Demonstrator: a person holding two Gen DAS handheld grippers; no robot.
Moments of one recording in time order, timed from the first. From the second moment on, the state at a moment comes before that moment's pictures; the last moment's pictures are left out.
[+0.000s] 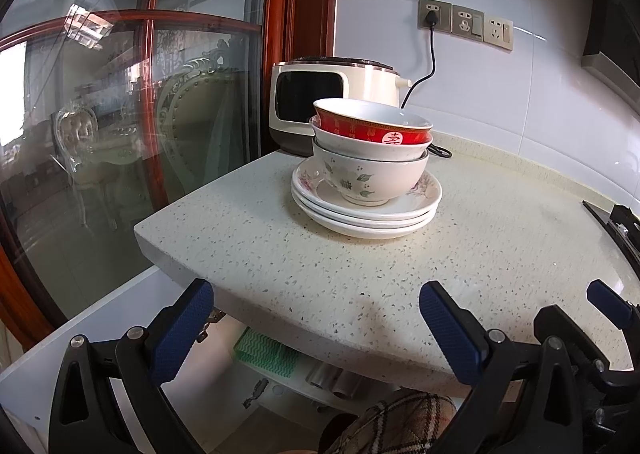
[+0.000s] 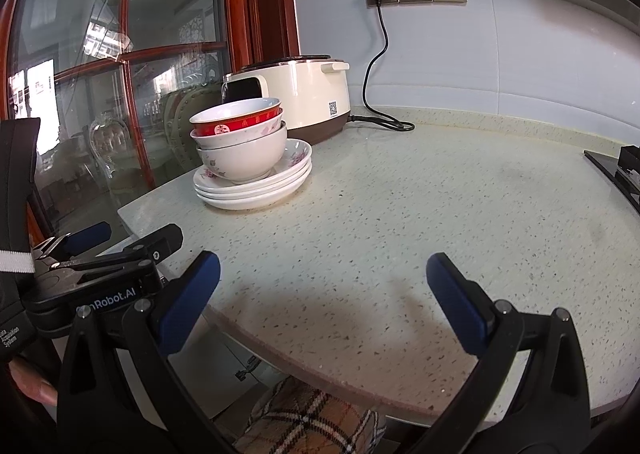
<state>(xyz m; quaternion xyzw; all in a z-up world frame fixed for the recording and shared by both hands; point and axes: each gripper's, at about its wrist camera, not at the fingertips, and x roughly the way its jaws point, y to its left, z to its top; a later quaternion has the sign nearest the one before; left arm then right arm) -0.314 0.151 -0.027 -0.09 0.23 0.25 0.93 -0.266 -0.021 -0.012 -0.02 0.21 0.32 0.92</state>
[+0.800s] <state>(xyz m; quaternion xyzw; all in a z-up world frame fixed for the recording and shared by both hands) -0.316 0.145 -0.026 -0.08 0.23 0.26 0.94 -0.266 -0.021 -0.014 -0.02 0.22 0.32 0.92</state>
